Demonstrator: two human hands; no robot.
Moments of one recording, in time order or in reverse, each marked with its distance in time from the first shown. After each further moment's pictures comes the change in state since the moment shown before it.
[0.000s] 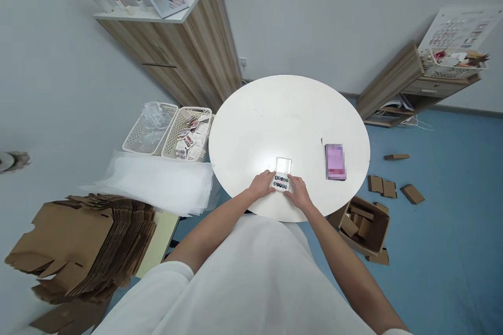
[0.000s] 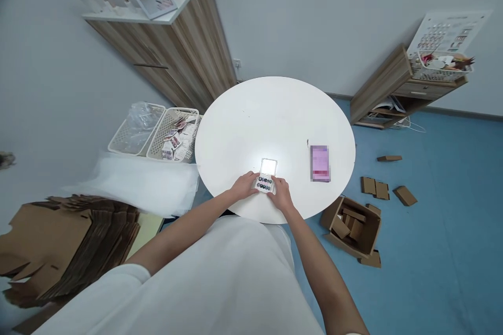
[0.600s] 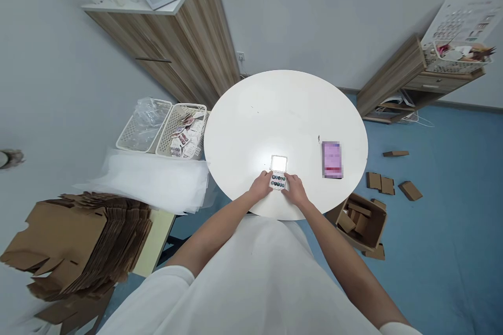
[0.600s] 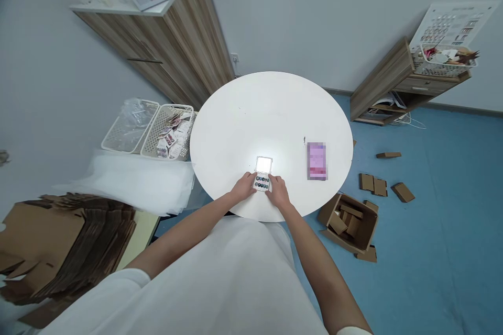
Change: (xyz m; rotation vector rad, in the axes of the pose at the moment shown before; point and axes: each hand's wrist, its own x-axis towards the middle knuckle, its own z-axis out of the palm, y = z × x) left_hand 0.008 0.005 0.028 -0.095 -0.021 -0.099; right_hand 0.009 0.010 0.001 -0.106 -0.086 0.017
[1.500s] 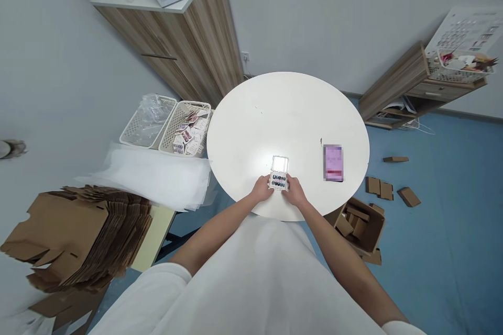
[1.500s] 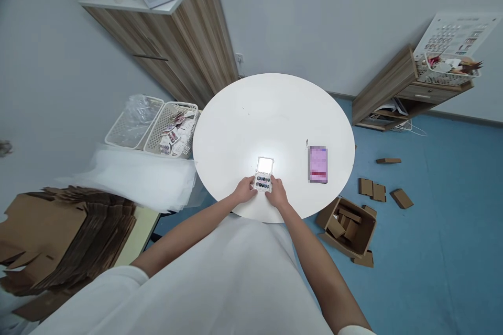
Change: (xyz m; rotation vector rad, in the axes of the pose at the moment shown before) left_hand -0.011 0.002 0.006 -0.355 0.081 -0.119; right_hand 0.001 -0.008 0.001 0.179 0.008 0.073
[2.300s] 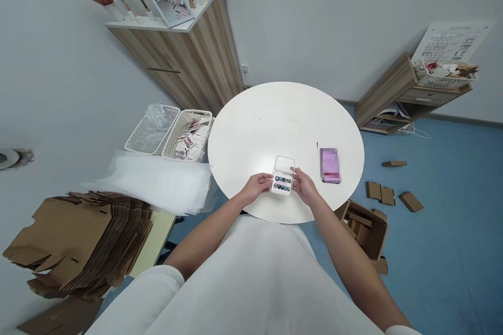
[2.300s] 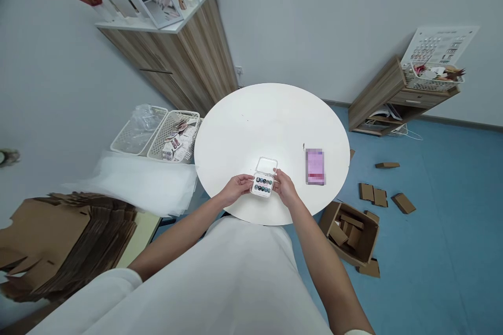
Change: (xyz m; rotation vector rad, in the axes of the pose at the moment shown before) left_hand -0.026 0.025 -0.042 -1.081 -0.132 -0.027; right_hand -0.013 -0.048 -0.061 1.130 -0.120 0.172
